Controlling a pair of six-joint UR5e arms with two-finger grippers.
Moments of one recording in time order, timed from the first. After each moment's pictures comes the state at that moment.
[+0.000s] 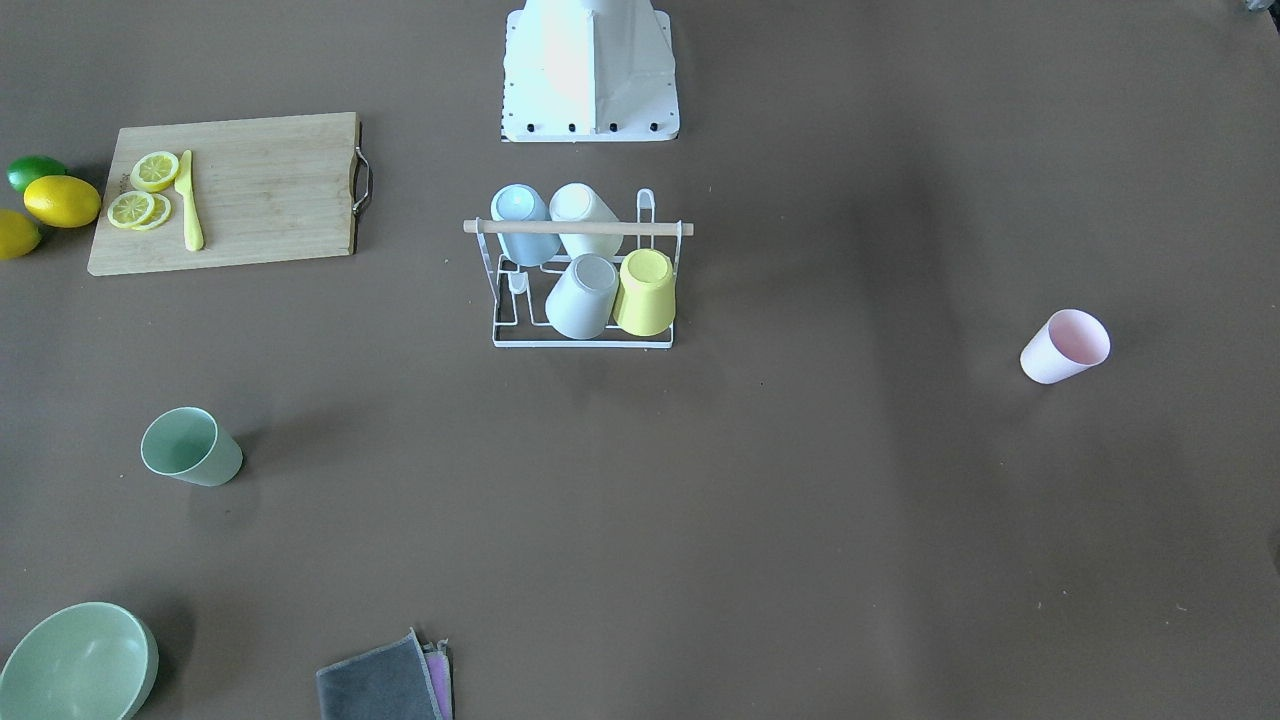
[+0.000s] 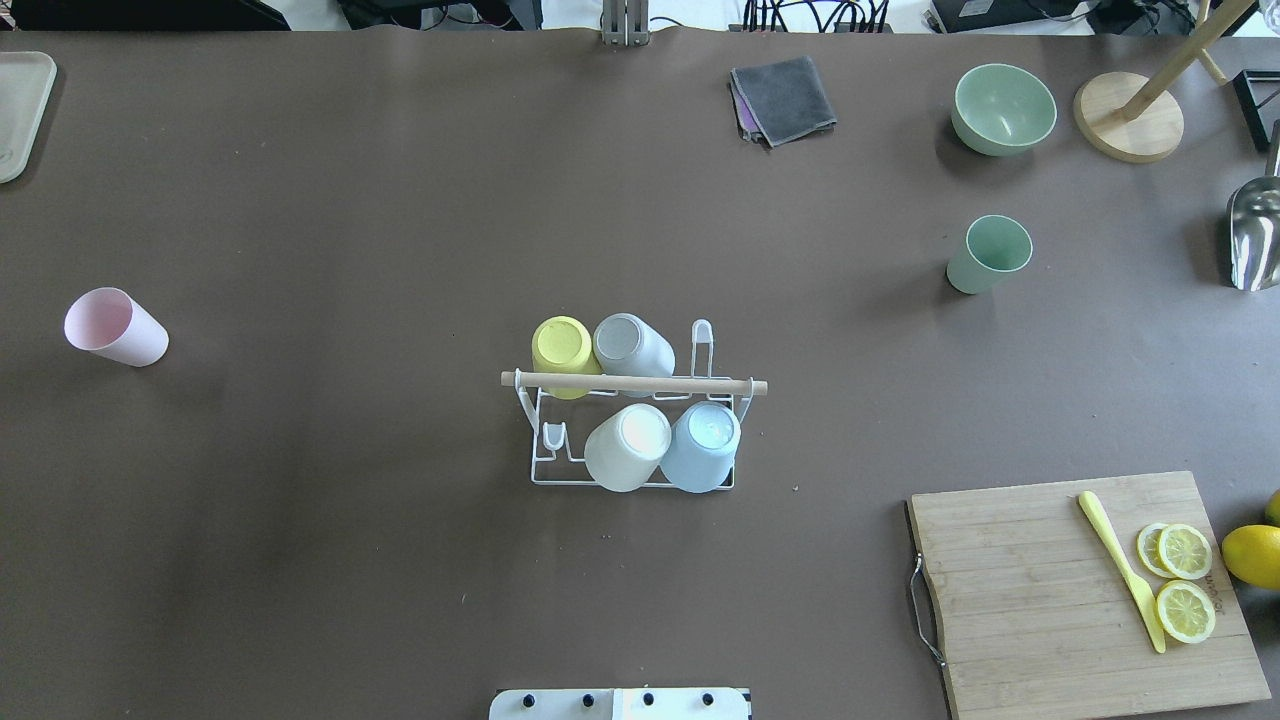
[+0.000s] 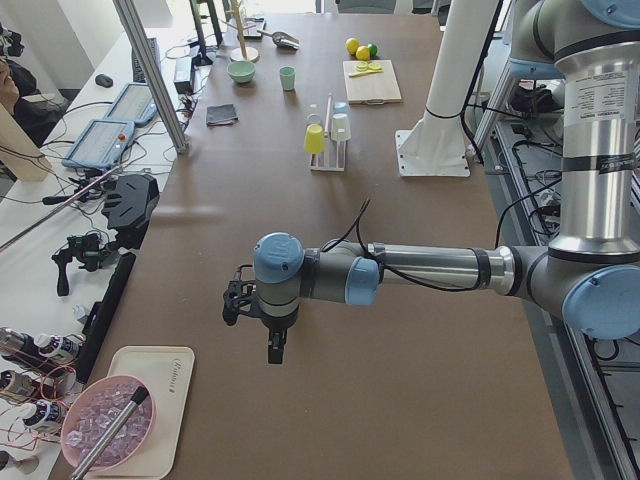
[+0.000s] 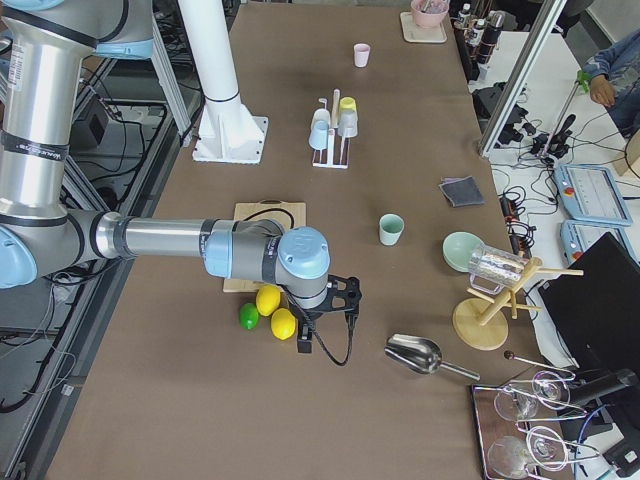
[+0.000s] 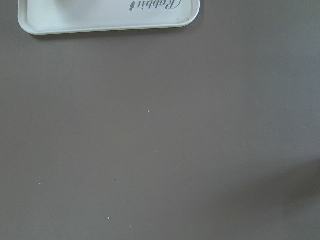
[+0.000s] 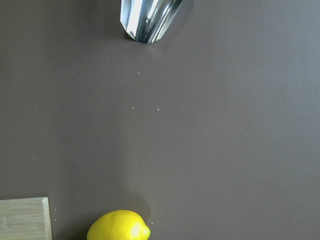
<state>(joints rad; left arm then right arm) -1.59 -1.50 -1.68 -1.66 -2.31 -0.06 1.64 -1.83 1.86 -1.65 2.34 -0.07</state>
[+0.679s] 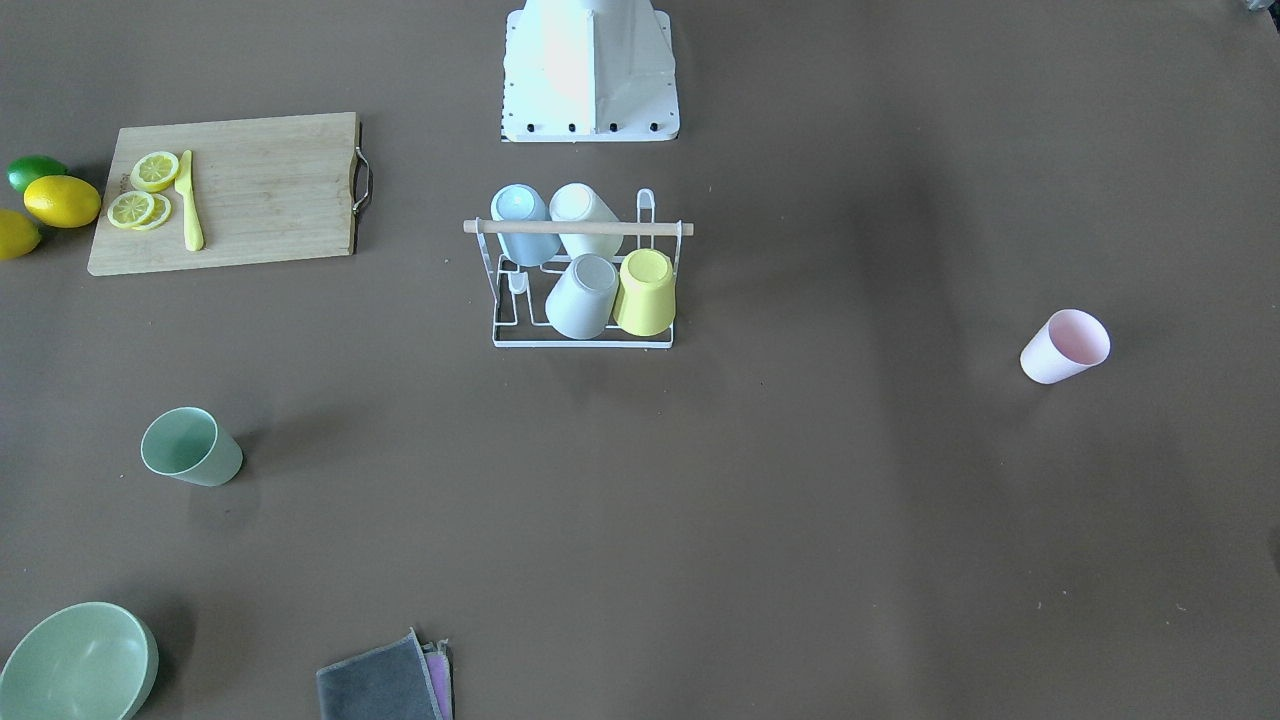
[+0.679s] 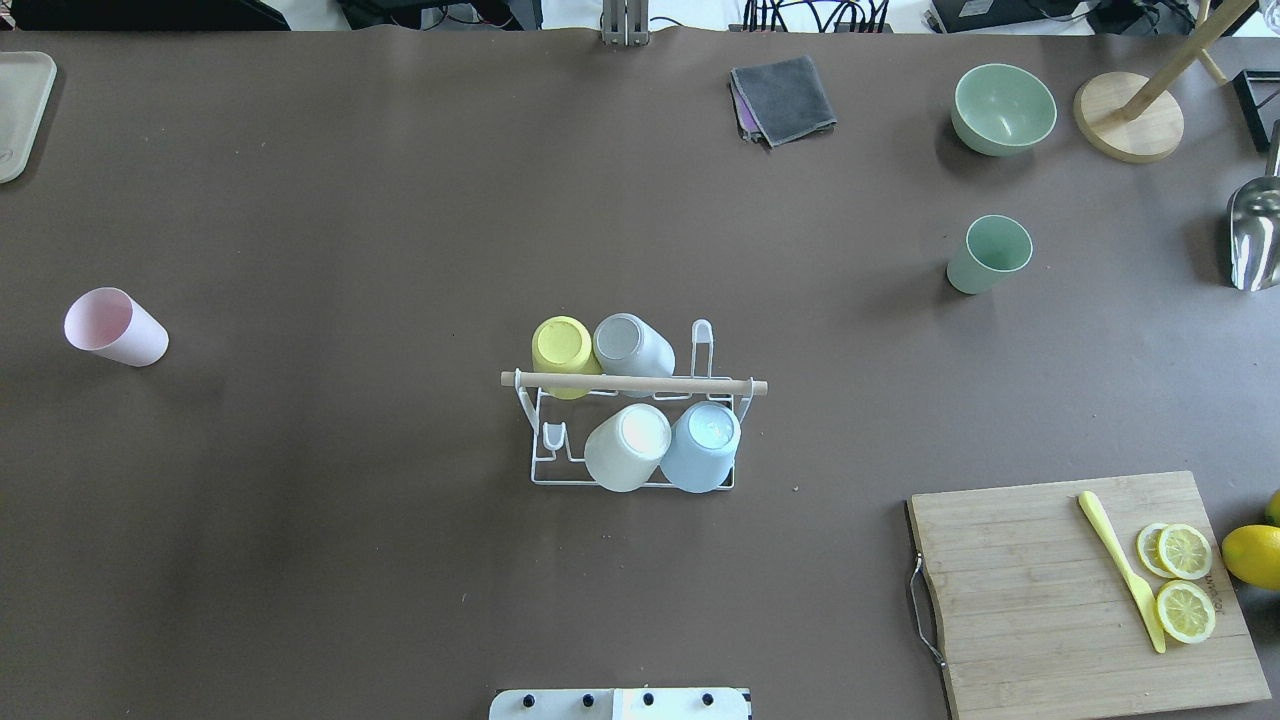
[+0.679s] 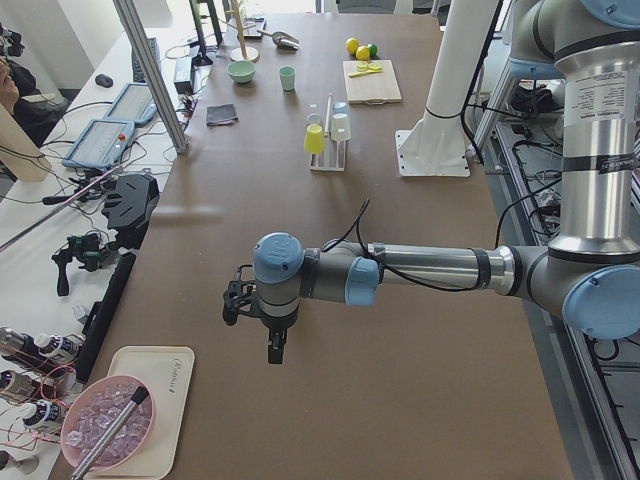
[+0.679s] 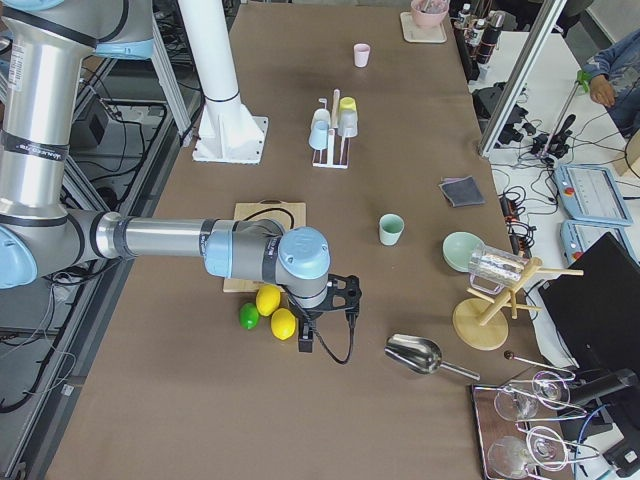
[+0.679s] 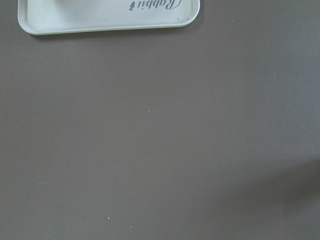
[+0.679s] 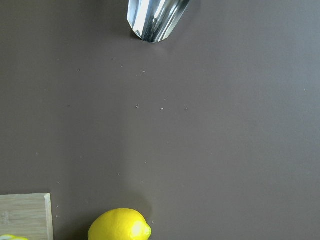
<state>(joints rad) -1.59 -1.50 -1.68 -1.66 -2.31 -0.06 1.64 -1.83 1.86 -1.65 2.34 -0.10</state>
